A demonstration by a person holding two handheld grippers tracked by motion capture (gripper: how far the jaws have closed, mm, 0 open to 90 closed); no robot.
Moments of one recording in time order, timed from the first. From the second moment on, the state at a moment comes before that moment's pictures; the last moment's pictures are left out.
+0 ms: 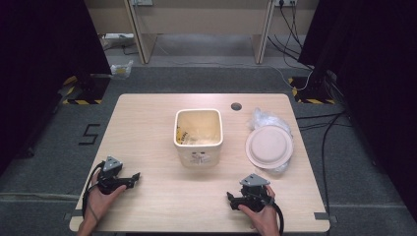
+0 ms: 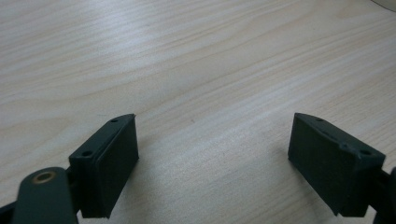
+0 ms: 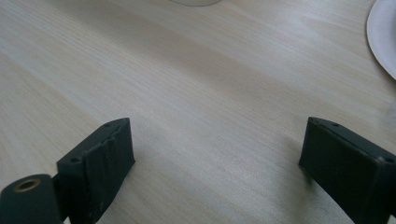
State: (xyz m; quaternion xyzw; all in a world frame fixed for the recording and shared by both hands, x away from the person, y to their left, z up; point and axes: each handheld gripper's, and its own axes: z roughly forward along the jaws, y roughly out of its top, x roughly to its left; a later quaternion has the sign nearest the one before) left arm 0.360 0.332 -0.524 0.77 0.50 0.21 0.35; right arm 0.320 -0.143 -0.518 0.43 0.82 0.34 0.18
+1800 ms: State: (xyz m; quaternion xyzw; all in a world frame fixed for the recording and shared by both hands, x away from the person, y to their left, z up) left arm 0.360 0.333 -0.524 0.77 0.50 0.21 0.35; right arm 0.353 -0.249 -0.440 0.49 0.70 0.41 0.31
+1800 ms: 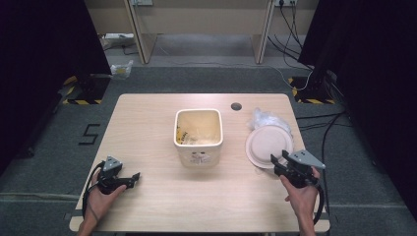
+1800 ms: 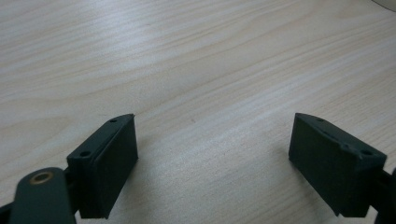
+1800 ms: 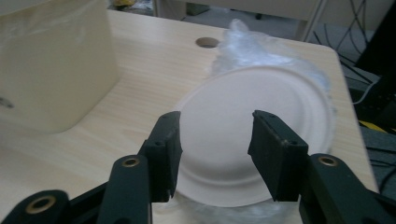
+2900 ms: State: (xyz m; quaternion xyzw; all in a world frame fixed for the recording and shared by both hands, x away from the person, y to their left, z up) left arm 0.357 0.333 -0.525 0.77 0.50 0.21 0.35; right arm 0.432 -0.287 -0.462 0.58 0.67 0.40 0.24
